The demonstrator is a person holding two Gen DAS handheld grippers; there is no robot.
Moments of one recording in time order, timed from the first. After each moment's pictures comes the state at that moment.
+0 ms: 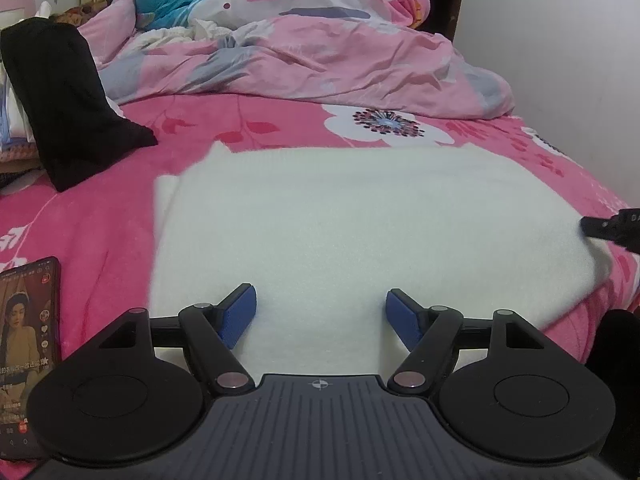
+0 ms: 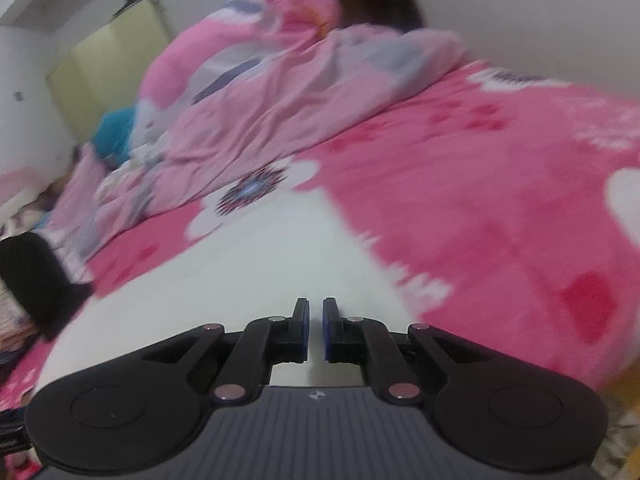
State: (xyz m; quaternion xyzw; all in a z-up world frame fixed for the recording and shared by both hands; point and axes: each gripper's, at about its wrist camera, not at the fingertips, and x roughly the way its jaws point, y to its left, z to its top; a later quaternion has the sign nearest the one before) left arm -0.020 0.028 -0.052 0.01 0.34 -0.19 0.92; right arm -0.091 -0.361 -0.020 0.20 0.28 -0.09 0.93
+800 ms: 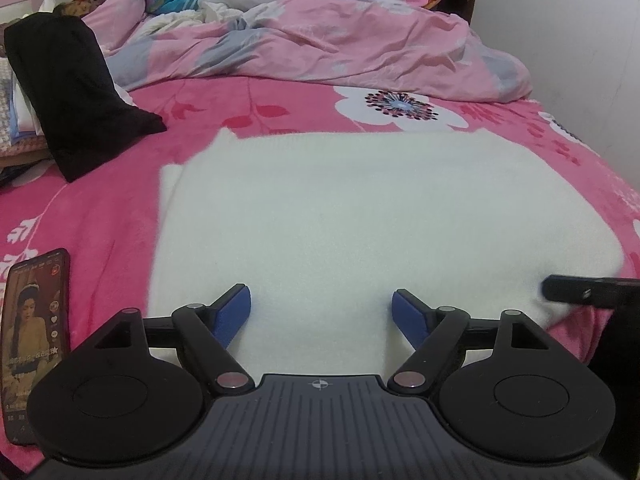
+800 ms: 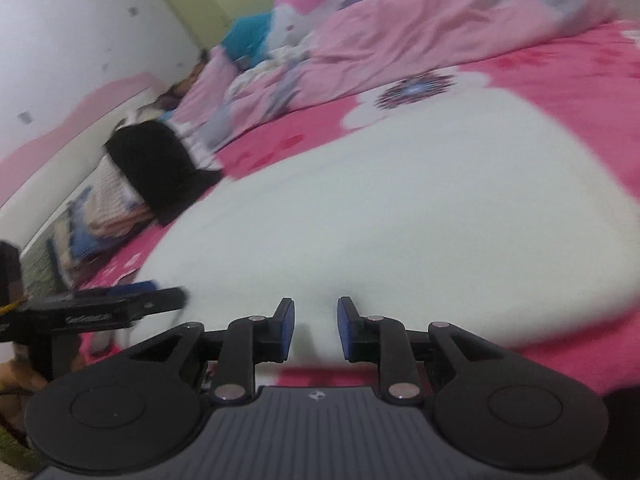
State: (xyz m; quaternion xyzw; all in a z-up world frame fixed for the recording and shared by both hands) left arm -0.016 0.017 -0.044 0.02 0.38 -0.17 0.91; right arm -0.090 -0.303 -0.042 0.20 0.36 0.14 0.90
